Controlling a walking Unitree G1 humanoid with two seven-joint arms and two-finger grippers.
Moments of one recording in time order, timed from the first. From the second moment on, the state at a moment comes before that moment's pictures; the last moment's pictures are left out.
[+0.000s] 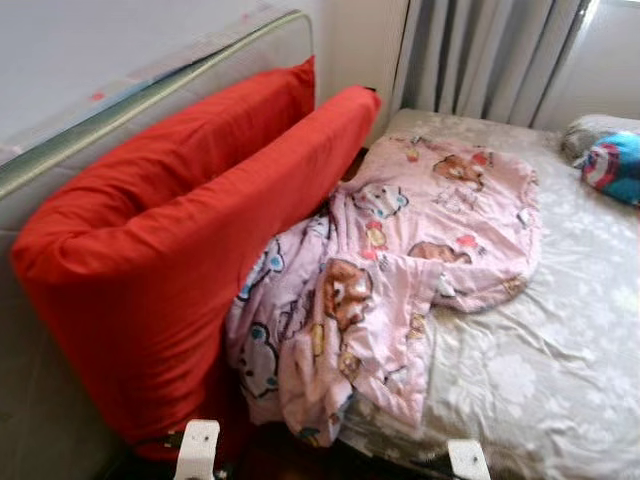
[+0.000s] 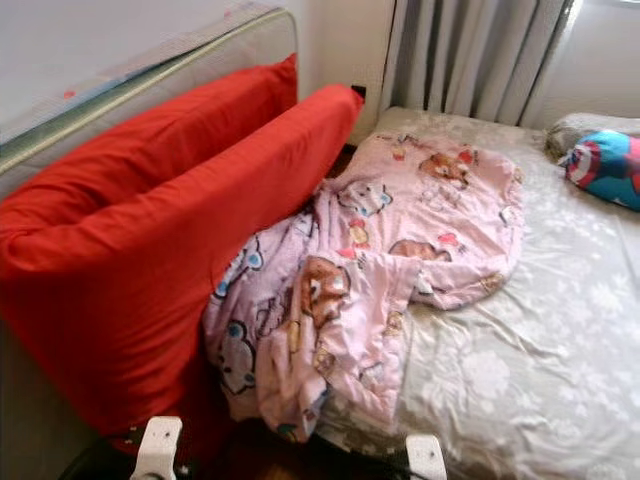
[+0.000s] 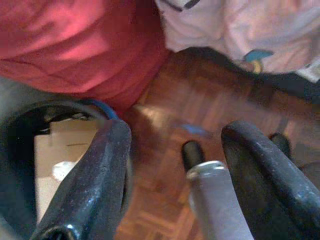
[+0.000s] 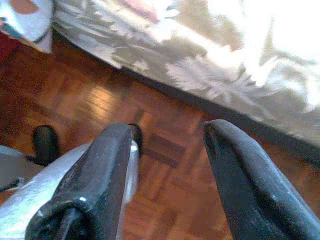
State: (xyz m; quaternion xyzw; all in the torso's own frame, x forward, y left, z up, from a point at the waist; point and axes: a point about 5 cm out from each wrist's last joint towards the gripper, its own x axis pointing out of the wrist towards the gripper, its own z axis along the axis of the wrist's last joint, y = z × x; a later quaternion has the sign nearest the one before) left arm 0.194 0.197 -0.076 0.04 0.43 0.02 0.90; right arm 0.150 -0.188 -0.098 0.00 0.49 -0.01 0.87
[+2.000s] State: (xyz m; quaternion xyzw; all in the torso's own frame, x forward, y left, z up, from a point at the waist) left arm 0.240 0.192 -0.017 0.01 0.14 0.03 0.99; right arm 0.249 -0.167 -0.023 0.05 0.17 0.01 0.98
